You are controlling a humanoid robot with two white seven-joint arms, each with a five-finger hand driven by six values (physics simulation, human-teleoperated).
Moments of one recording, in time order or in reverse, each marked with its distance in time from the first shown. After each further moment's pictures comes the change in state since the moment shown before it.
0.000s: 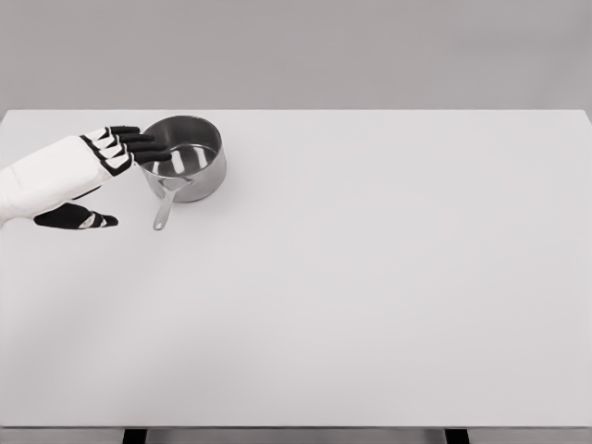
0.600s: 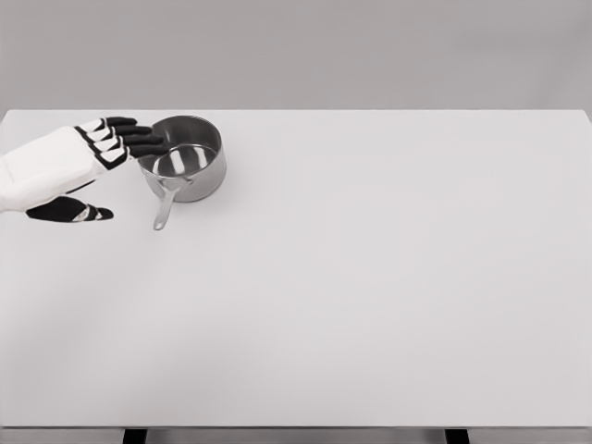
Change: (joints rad) left arm -0.026 0.017 -0.001 0.000 0.004 -0.028 0.000; right arm 0.006 0.000 0.005 0.003 0.002 0.003 0.000
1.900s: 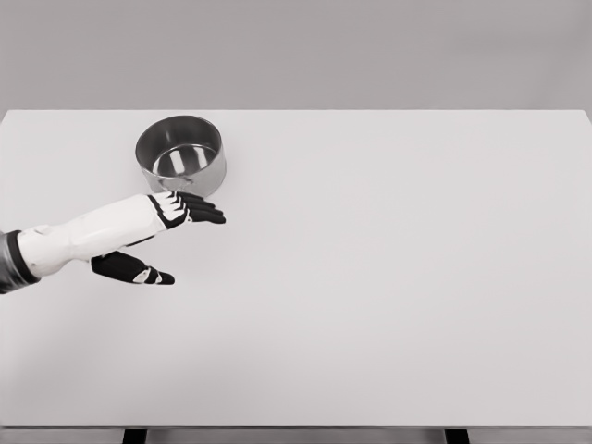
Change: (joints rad) left arm -0.058 -0.076 -0.268 -0.001 0.249 -0.003 -0.102; right arm 0.000 0.000 0.000 0.000 0.000 0.000 0.000
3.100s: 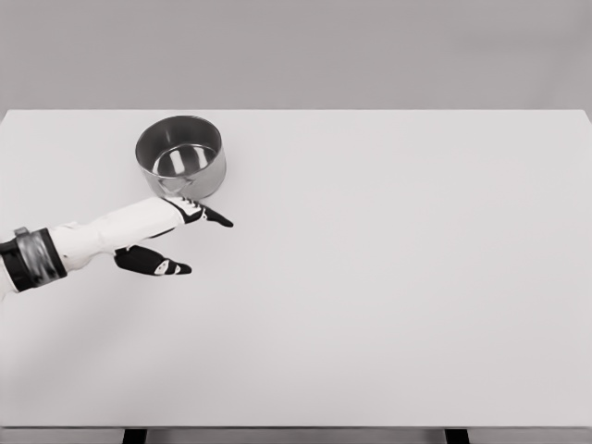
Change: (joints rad) left arm -0.034 -0.072 -0.039 0.002 0.027 0.231 -0.077; right arm 0.000 0.000 0.000 0.000 0.000 0.000 0.000
